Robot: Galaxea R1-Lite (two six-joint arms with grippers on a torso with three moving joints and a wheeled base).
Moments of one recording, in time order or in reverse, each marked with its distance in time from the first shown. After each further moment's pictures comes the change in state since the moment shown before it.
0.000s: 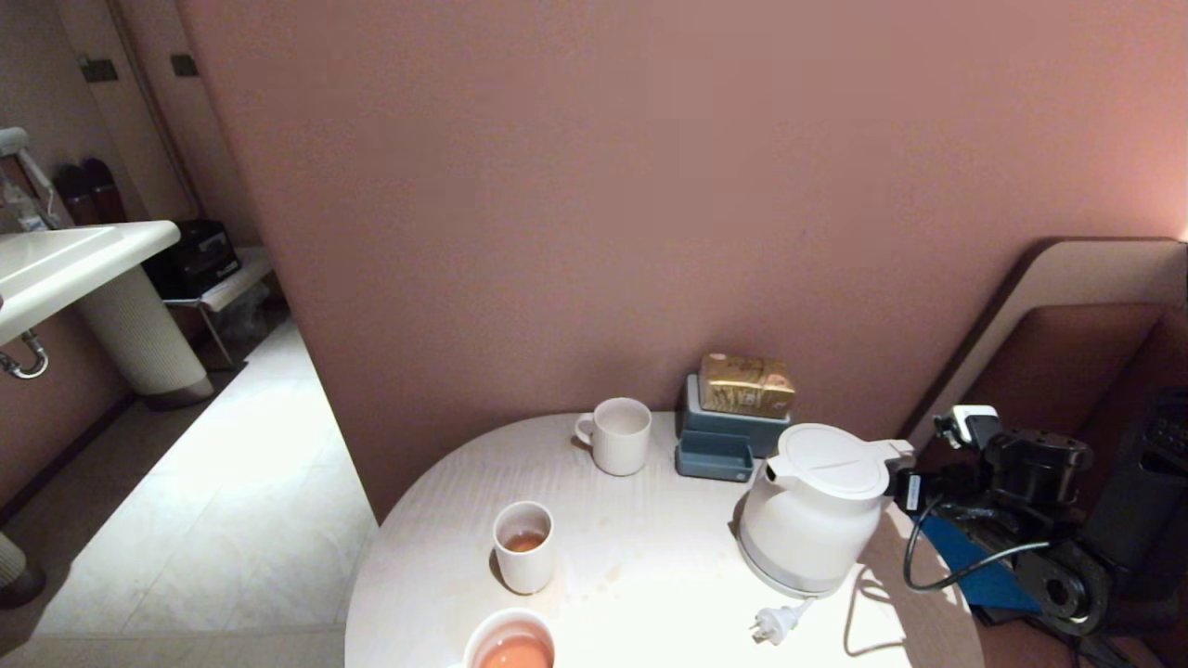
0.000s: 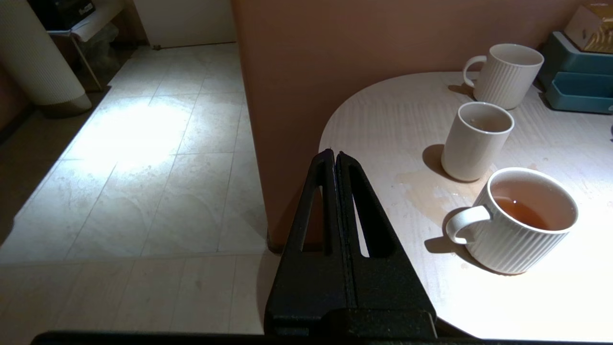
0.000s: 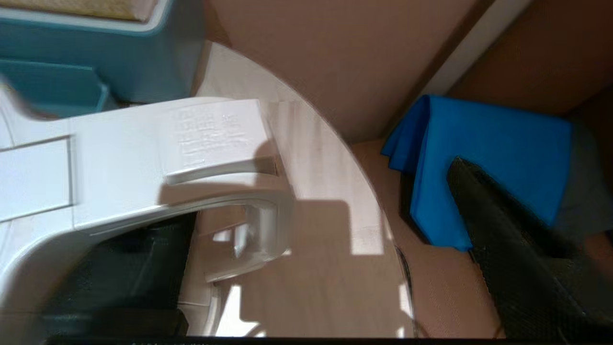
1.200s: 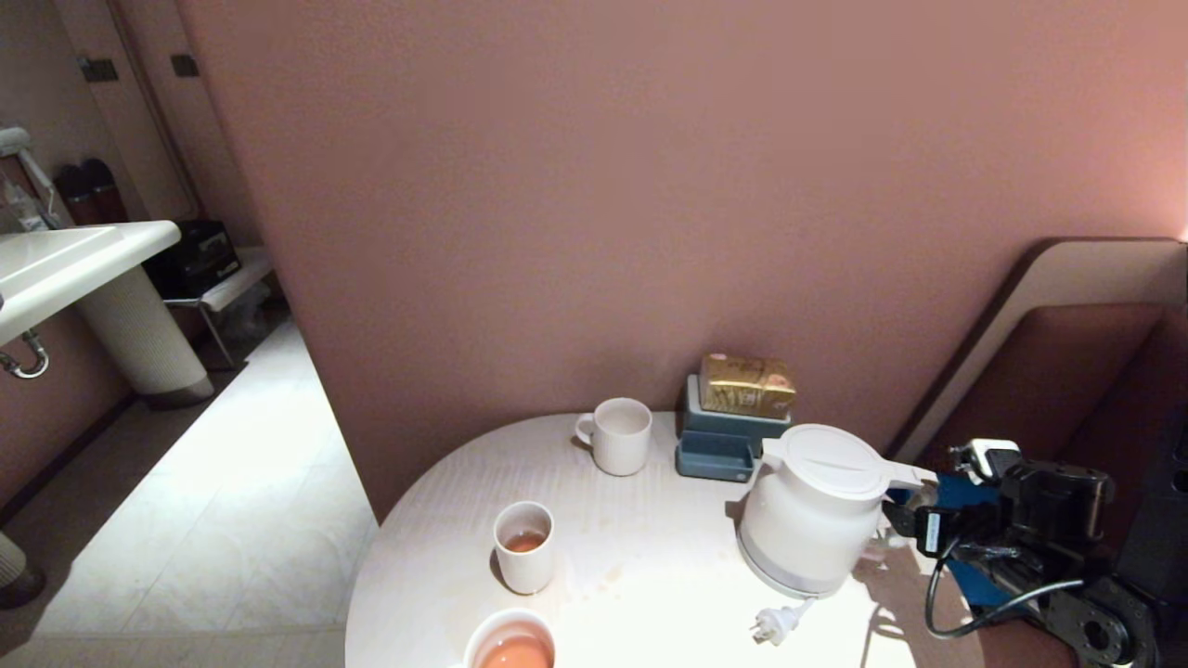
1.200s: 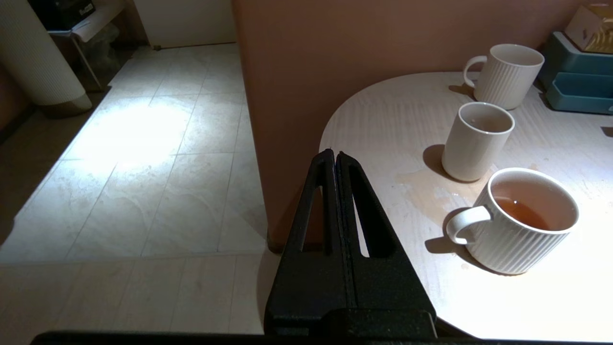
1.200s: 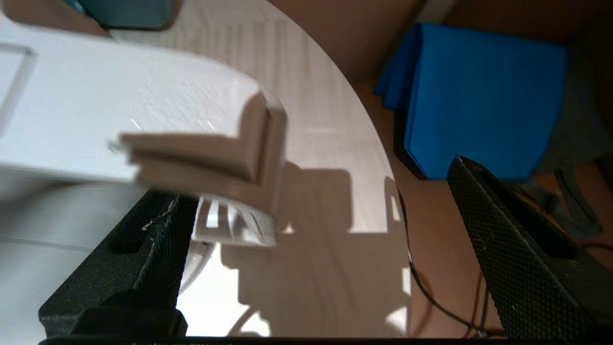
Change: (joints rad) left arm 0.000 0.000 0.000 0.000 0.000 0.000; right arm 0.000 -0.059 0.177 0.001 -0.059 0.044
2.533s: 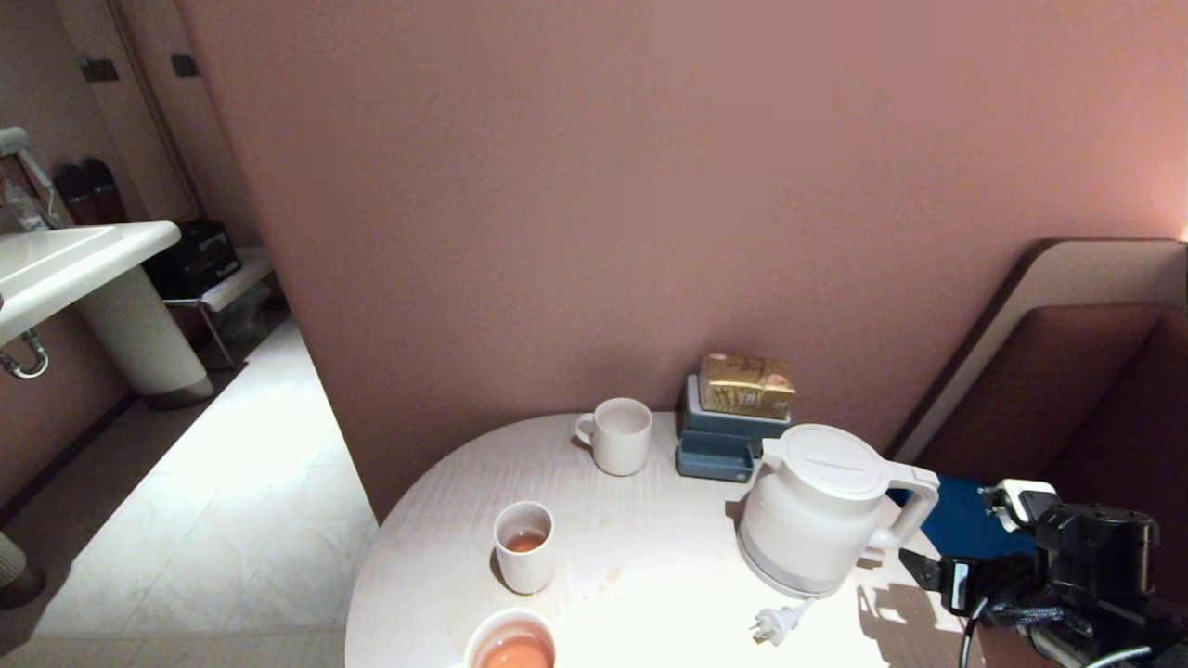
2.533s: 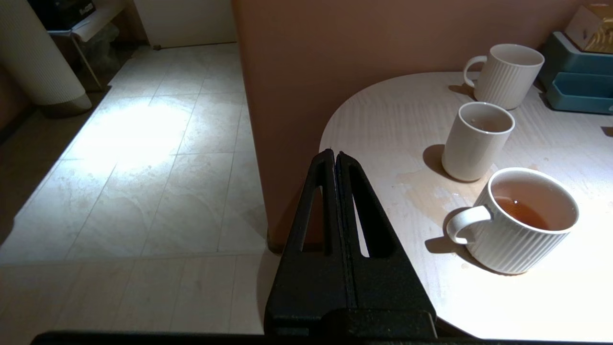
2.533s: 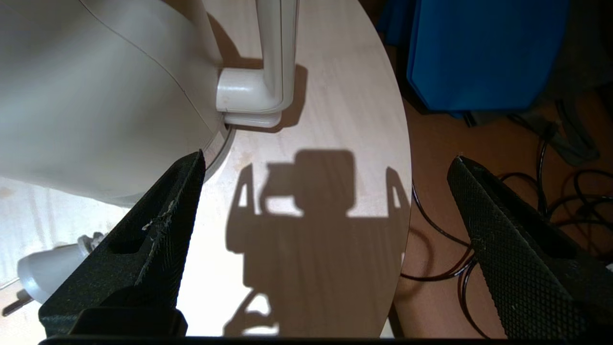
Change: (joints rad) left arm 0.000 0.000 0.000 0.000 0.000 0.000; right arm 0.070 -0.146 0.252 0.000 -0.069 0.086
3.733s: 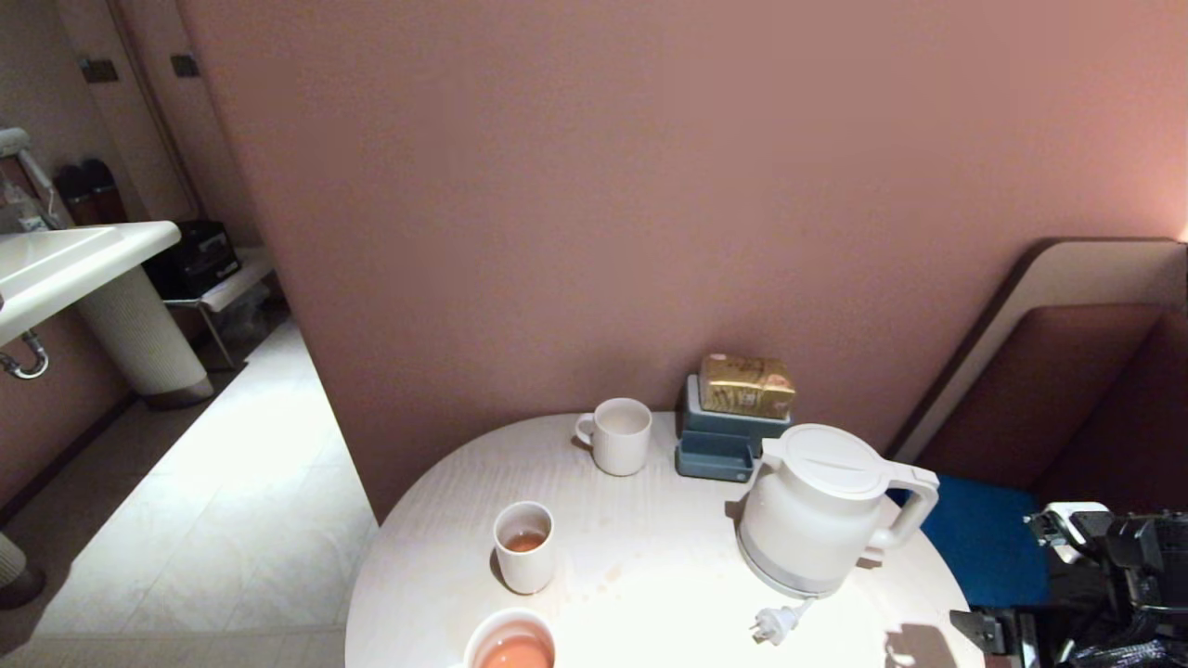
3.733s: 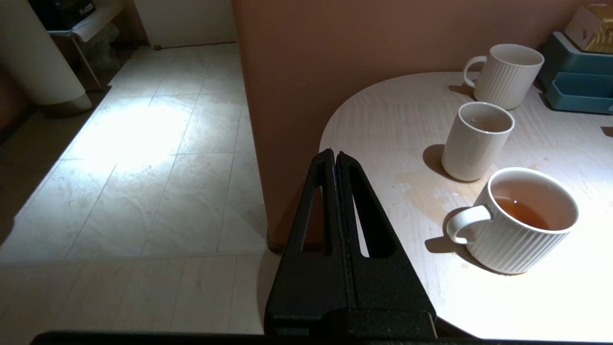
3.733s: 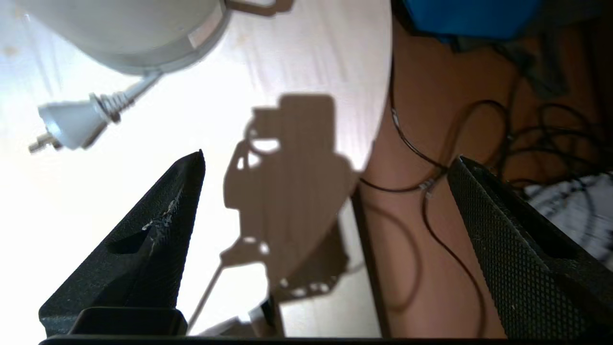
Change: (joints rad) left arm 0.000 0.000 0.000 0.000 0.000 0.000; right arm 0.032 -0.493 -0.072 0.773 -0.020 -0.017
